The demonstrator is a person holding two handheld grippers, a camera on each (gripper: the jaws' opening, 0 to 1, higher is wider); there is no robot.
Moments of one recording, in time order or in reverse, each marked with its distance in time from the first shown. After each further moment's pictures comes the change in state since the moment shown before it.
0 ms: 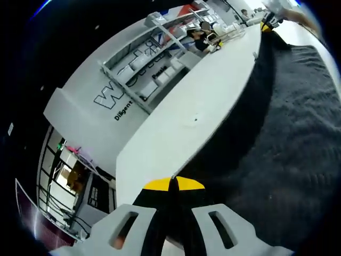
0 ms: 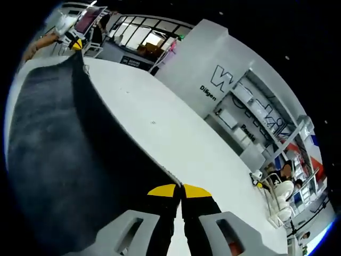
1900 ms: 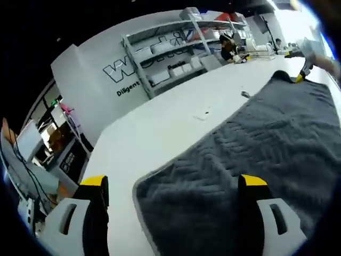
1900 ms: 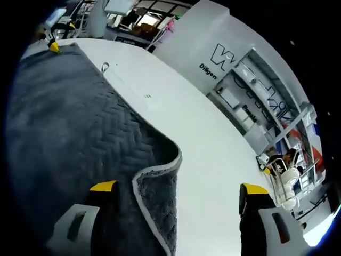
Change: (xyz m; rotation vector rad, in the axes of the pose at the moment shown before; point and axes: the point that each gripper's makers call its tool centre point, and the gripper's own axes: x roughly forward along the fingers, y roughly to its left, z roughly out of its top) left arm 0.047 -0.017 -0.048 -0.418 0.000 -0.068; right arm 0.056 0.018 -0.039 0.026 0.187 0.019
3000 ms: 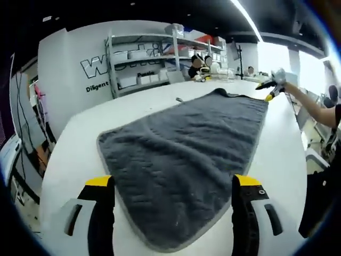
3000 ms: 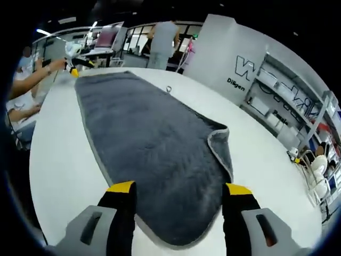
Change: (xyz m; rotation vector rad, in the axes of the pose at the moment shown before) left arm -0.160 -0.079 -0.072 -0.098 -0.060 -0.361; right arm -0.148 0.084 -0.070 0.073 -0.166 0.346
